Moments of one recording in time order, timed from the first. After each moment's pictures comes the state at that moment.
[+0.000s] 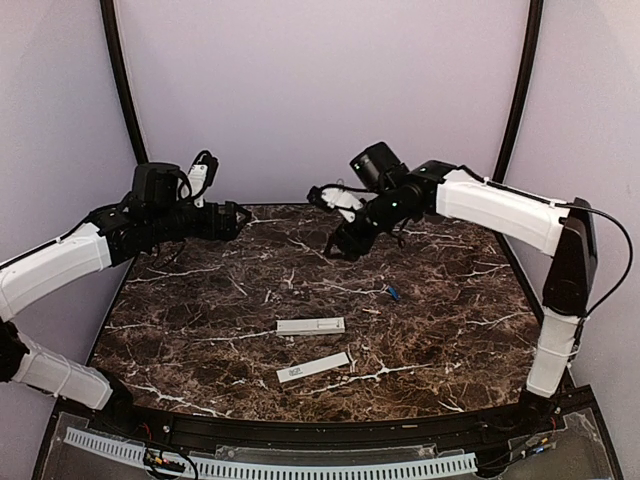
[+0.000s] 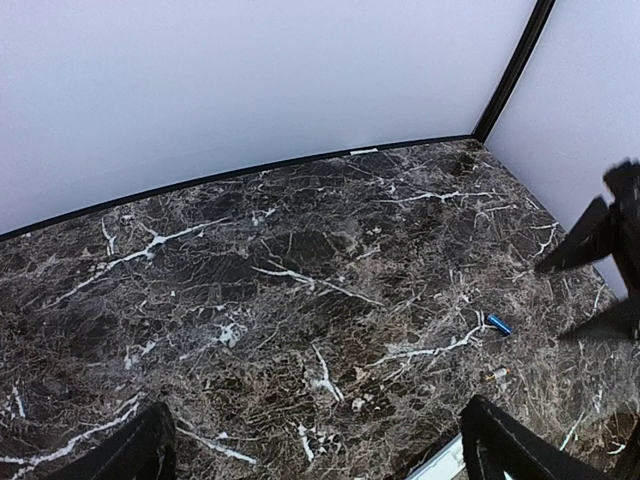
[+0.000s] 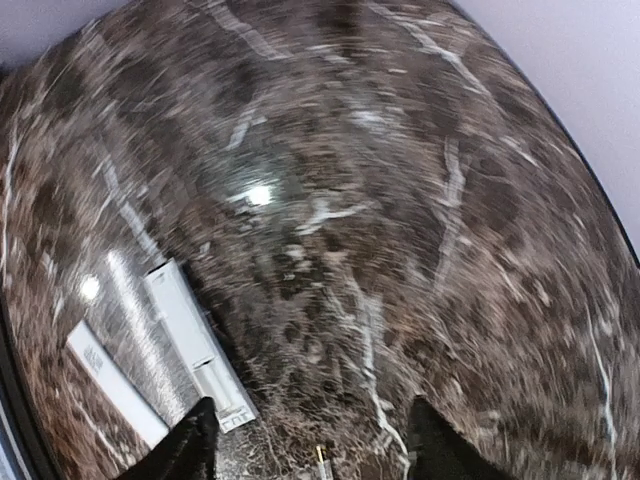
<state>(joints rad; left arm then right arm) -0.51 1.25 1.05 -0.23 0.04 -0.20 0.82 1.89 1.74 -0.77 -0.22 -0.32</state>
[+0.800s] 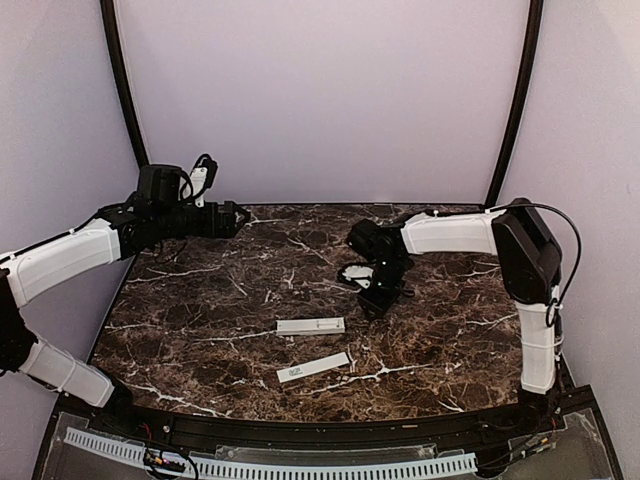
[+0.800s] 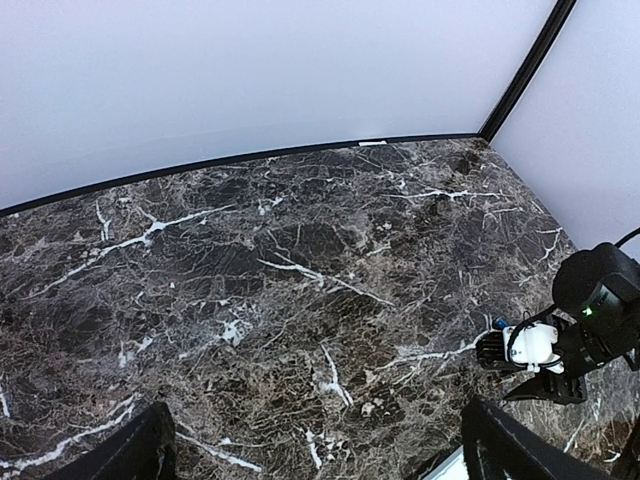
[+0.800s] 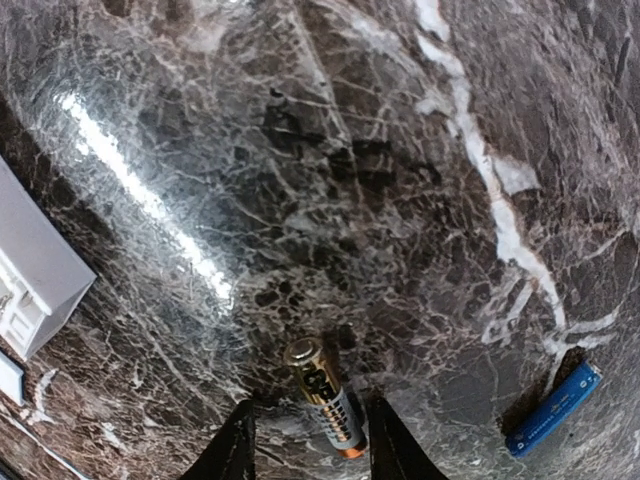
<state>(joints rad) -0.43 1.33 1.05 -0.18 0.14 -0.21 0.75 2.08 1.54 -0.92 -0.07 -0.17</state>
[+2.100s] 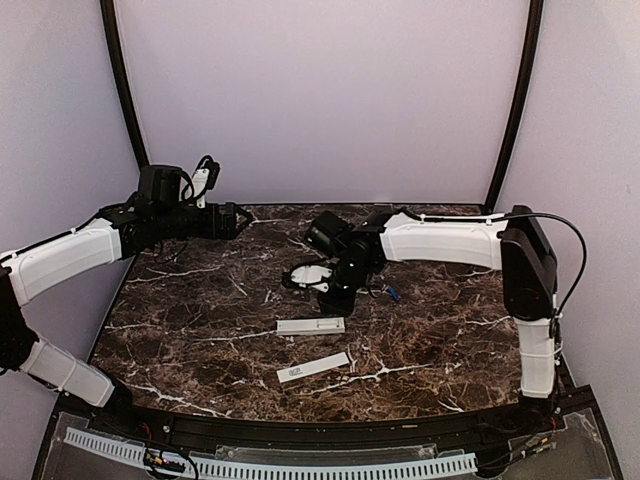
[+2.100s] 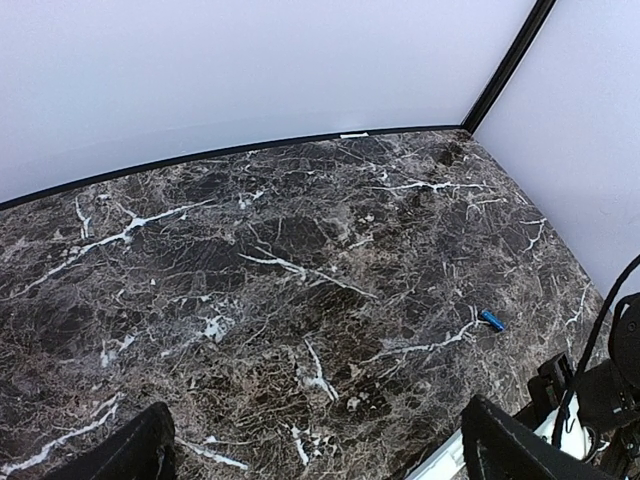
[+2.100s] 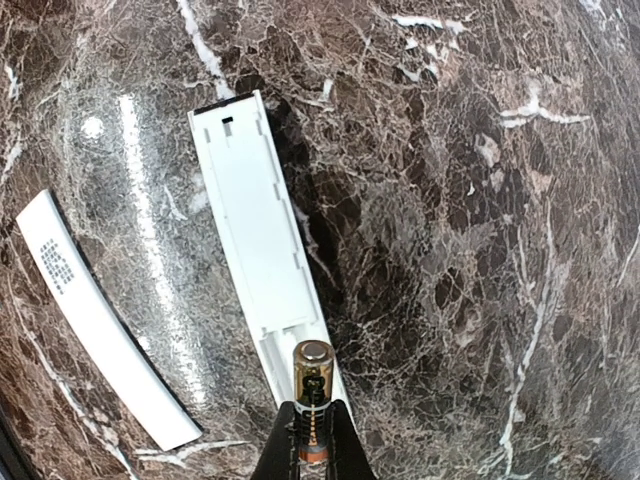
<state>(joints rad) -0.42 1.34 1.04 -0.17 0.20 -0.21 0.95 2.07 1.68 -0.85 -0.10 -0.42</state>
